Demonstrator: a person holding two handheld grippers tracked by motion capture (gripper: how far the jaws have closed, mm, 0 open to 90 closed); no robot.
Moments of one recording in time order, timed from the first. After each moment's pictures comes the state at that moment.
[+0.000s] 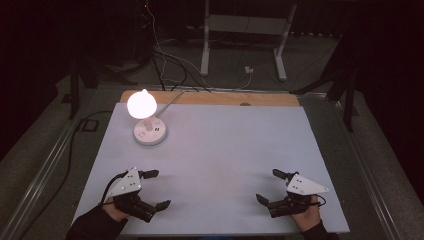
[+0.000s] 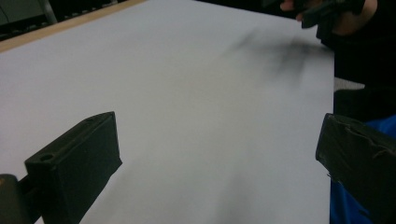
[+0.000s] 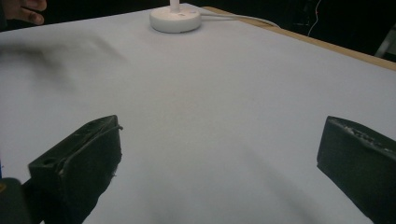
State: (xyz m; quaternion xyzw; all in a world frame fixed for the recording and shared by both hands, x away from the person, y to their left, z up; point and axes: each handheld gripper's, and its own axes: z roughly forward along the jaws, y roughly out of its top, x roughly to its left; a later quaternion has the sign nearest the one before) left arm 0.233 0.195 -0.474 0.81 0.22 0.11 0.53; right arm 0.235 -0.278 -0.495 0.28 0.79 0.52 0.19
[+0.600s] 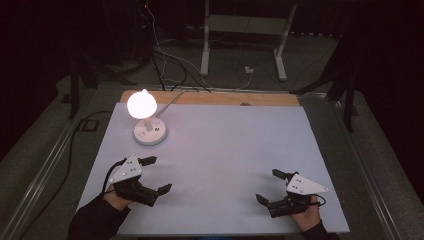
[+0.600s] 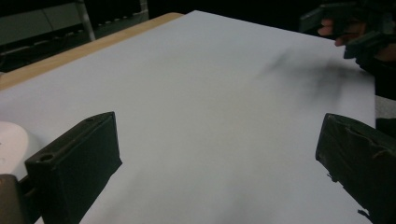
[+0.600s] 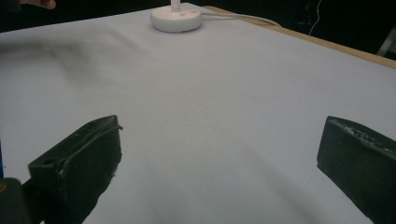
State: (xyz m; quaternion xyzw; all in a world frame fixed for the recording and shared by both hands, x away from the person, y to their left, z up) left arm 0.256 0.193 -0.455 0.80 0.25 0.15 0.53; right arm 0.235 -0.278 -0.495 0.28 0.79 0.52 0.19
